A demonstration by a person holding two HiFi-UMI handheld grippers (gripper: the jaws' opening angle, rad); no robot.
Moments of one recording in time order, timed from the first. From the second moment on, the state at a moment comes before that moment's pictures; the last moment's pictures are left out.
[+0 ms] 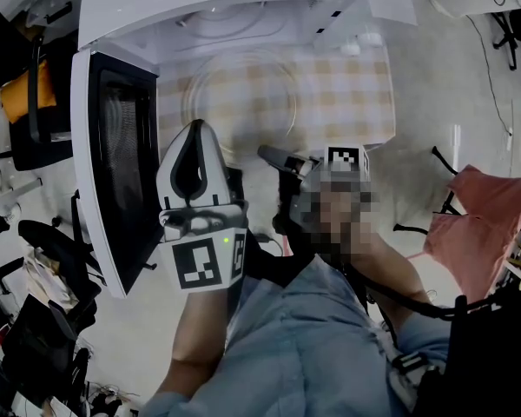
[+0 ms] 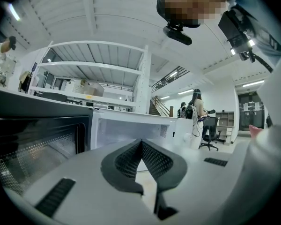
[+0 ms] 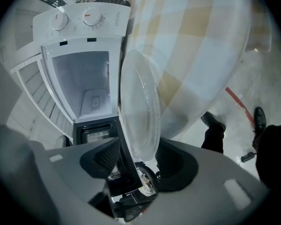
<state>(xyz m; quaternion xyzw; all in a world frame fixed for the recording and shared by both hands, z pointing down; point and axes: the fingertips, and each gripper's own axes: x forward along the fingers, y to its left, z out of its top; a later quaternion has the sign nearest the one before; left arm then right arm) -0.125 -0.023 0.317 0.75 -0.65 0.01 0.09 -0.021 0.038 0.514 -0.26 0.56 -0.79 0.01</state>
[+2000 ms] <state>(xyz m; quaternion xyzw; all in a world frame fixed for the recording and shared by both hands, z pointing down) -0.087 0.015 0.156 0.74 -0.67 -0.02 0.03 -0.015 0.005 0.172 -0.36 0.92 -0.14 0.01</state>
